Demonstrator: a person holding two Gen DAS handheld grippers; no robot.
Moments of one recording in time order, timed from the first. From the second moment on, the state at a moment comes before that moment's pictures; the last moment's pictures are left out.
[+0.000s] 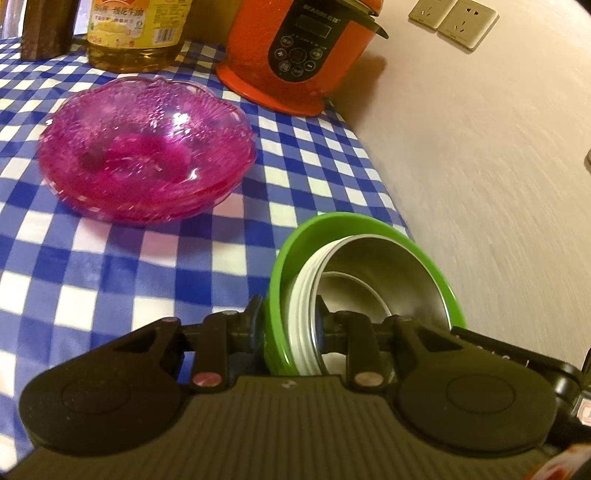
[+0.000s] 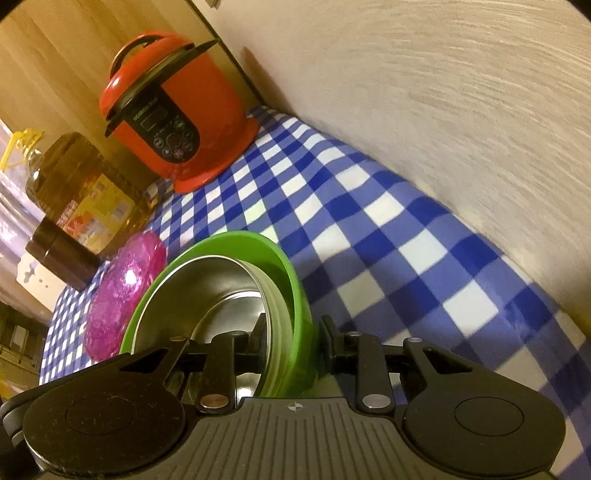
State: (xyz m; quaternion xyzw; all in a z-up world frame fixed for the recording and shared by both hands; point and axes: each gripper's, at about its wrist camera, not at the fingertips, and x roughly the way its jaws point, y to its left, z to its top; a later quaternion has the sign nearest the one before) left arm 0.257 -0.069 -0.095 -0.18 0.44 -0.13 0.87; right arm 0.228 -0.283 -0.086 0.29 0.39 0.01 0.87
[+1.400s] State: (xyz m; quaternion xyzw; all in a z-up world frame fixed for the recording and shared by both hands) left arm 0.165 0.056 -0.043 -0.21 0.42 -0.05 0.88; right arm 0.168 -0.157 -0.041 0.25 0.42 0.08 0.87
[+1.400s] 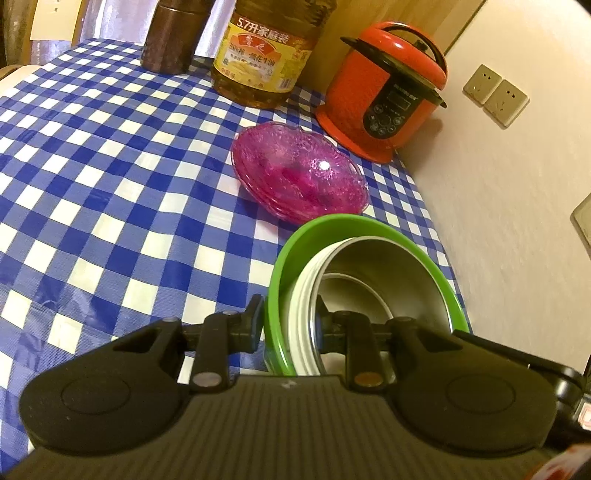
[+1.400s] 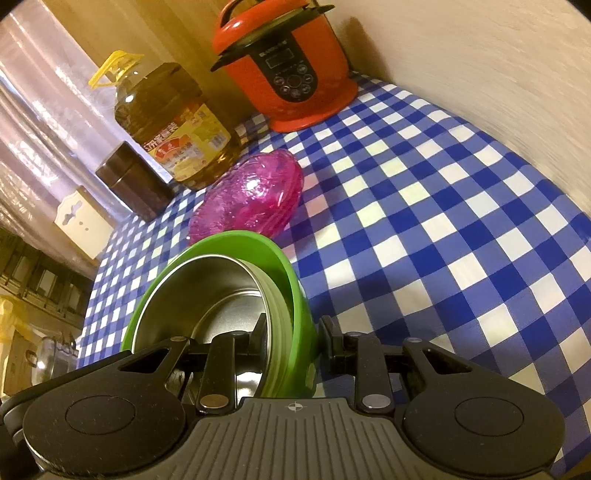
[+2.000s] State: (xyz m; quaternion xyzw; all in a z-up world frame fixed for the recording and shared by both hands) left arm 0.189 0.069 -0.030 -0.23 0.41 -0.04 0.88; right arm 0.194 -0.144 -0.028 0.25 0.42 0.09 0.87
